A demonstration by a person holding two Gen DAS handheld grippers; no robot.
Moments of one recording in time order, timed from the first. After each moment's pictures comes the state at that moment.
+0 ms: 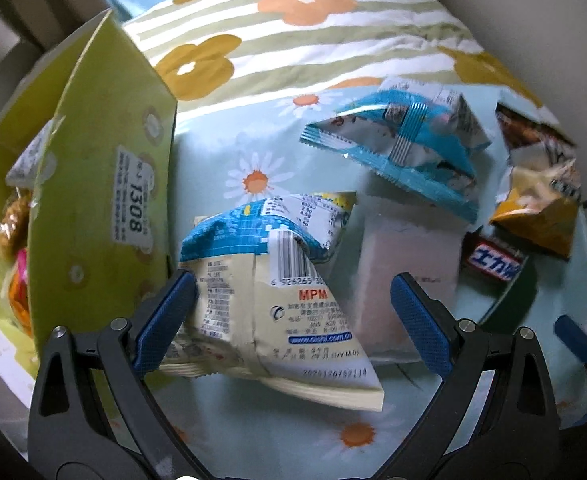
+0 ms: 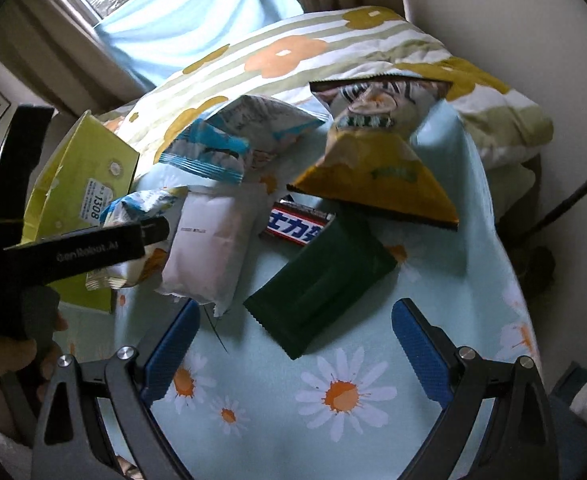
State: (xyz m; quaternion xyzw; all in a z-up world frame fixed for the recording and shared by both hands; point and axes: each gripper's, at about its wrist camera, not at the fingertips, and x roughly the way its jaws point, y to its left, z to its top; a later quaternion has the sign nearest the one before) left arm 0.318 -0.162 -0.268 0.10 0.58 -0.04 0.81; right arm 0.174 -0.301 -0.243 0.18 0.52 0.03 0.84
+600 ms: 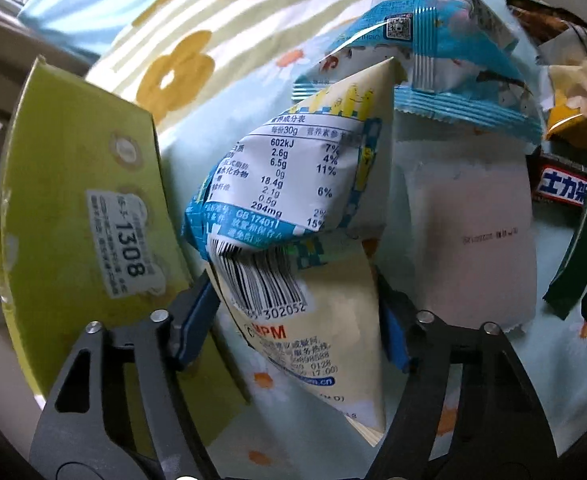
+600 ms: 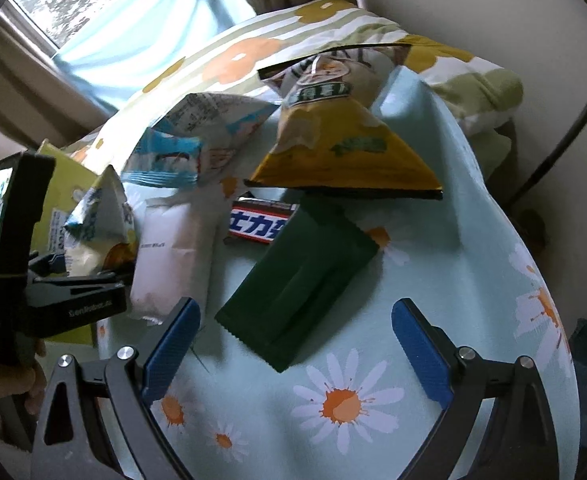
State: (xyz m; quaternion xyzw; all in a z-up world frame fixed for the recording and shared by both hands) left arm 0.331 -0.172 -0.296 0.26 0.60 -0.07 0.76; right arm 0.177 -0.304 -0.264 0.22 0.52 -0.05 0.82
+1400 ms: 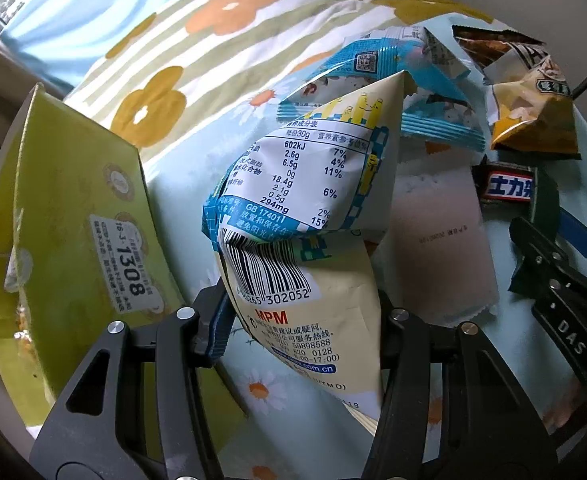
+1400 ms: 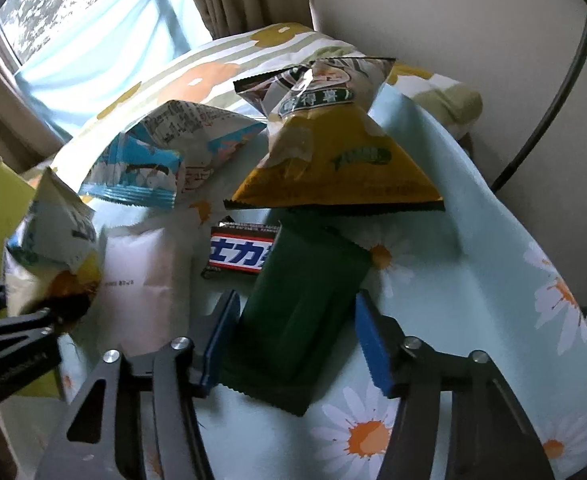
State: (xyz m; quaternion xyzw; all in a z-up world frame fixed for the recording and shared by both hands) left arm 0.319 -0.164 -0.274 0.23 0.56 -0.15 0.78; right arm 0.193 -0.276 -0.273 0.18 0.49 -0.15 0.84
